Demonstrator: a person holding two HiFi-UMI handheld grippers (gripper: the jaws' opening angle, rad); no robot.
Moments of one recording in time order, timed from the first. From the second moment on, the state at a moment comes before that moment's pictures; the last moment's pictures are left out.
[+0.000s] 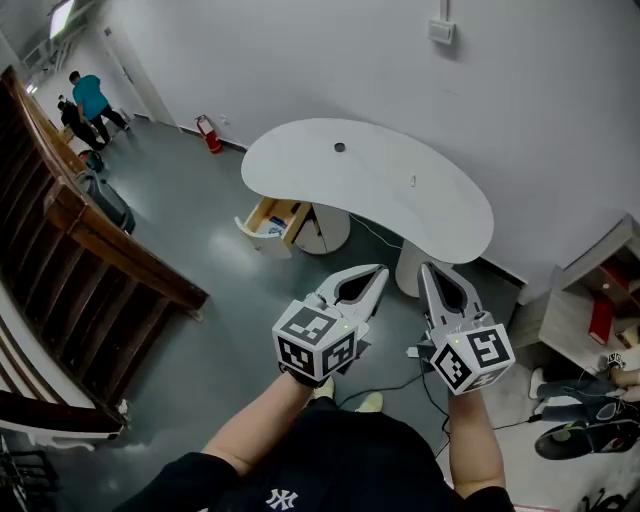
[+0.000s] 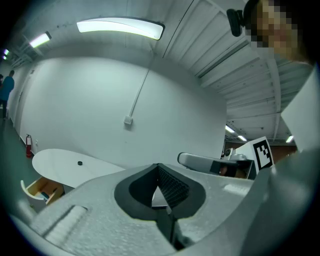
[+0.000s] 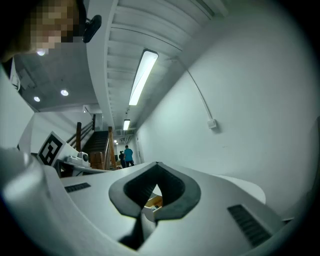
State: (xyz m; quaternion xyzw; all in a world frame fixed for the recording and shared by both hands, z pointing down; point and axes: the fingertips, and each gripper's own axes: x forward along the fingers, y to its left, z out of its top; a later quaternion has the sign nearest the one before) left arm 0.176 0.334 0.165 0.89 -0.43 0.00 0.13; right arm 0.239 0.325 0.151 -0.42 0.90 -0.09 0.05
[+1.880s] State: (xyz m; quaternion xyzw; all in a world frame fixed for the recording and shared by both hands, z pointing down) left arm 0.093 0.062 0.243 0.91 -0.38 0.03 0.13; right arm 0.149 0.064 0.245 -0.51 0.85 -0.16 -0.01
